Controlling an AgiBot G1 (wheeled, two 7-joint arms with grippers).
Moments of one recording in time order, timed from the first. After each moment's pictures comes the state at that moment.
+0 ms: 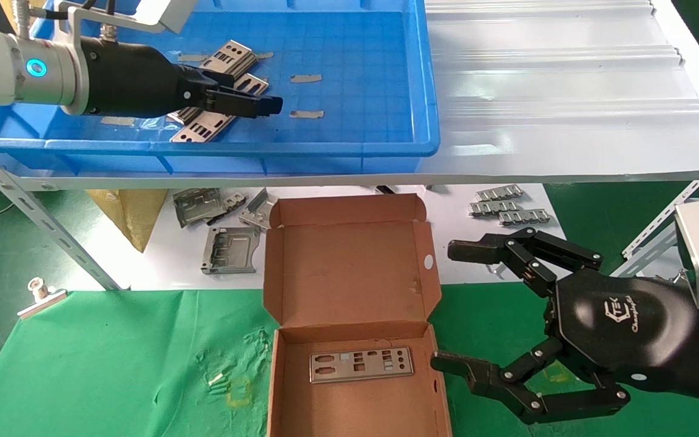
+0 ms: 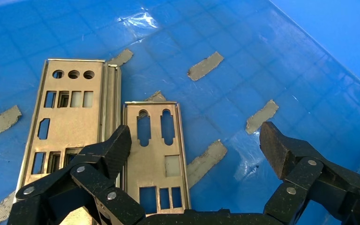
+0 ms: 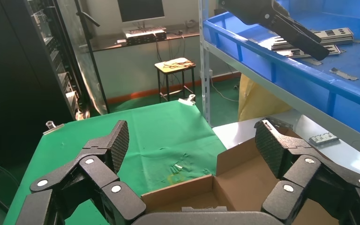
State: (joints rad) left arm -2.00 1.17 0.66 -0.25 1.51 1.13 -0.46; right arm 1.09 -0.52 -0.46 1.22 -0.59 -1.40 0.06
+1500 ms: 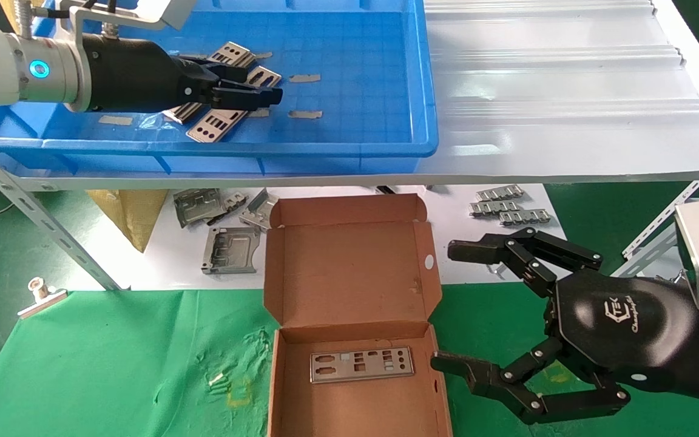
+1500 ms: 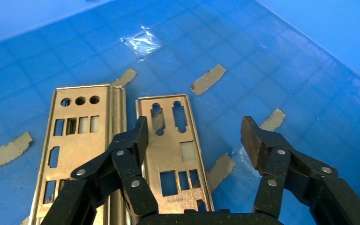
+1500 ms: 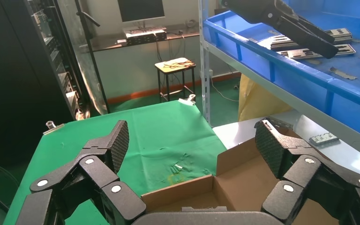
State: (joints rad) left arm -2.01 1.19 0.63 -0.18 1.47 1.11 -0.30; right arm 1.09 -0.52 -0.46 1.22 -0.59 -1.40 0.06
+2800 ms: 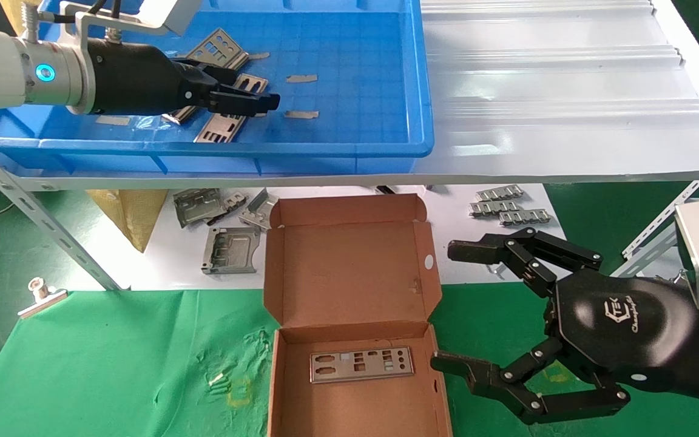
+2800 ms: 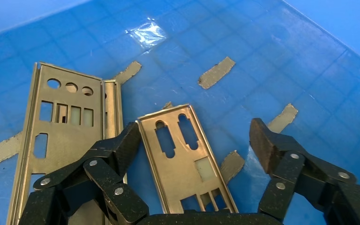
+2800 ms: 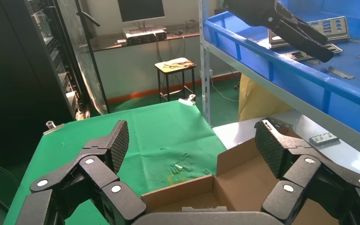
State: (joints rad) left arm -2.02 1.21 0.64 -0.14 1.49 1.10 -0.29; right arm 1.09 -0.52 -0.46 1.22 -0.59 -1.40 0.06
